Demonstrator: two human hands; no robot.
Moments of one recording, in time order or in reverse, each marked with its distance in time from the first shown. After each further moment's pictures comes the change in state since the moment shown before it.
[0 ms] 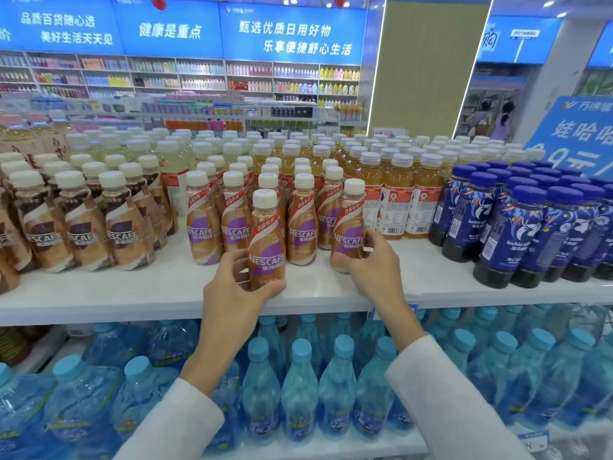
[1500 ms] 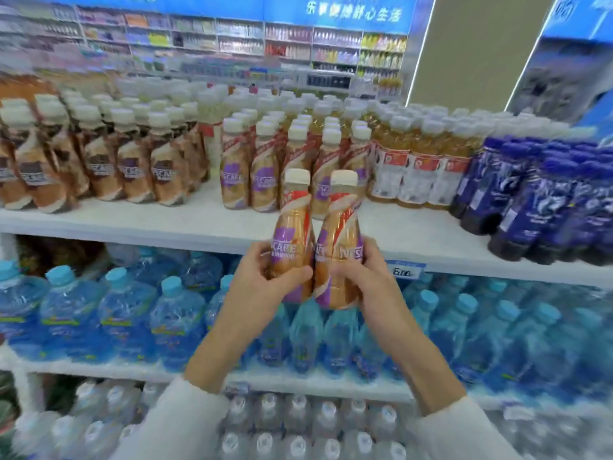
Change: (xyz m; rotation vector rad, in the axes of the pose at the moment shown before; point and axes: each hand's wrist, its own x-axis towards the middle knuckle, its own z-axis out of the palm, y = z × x) left_hand -0.098 0.032 -0.016 -0.352 -0.151 -0.221; right_hand -0.137 -0.028 -0.017 0.542 -0.491 0.130
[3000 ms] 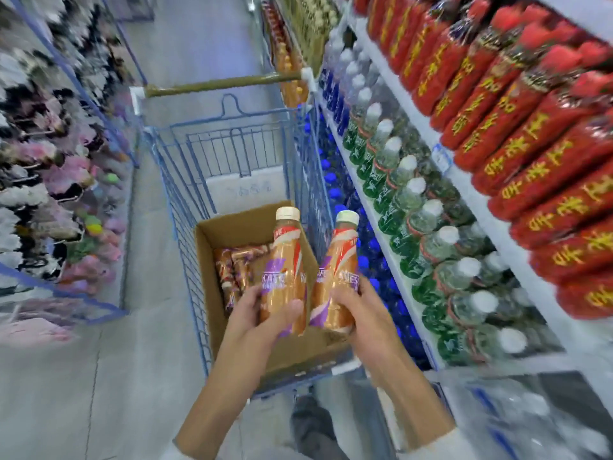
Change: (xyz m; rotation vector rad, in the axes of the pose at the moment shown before) left_hand -0.392 -0.100 -0.619 -0.258 1.344 -0.372; right_hand -0.159 0.303 0.742 -0.161 -1.096 0.710
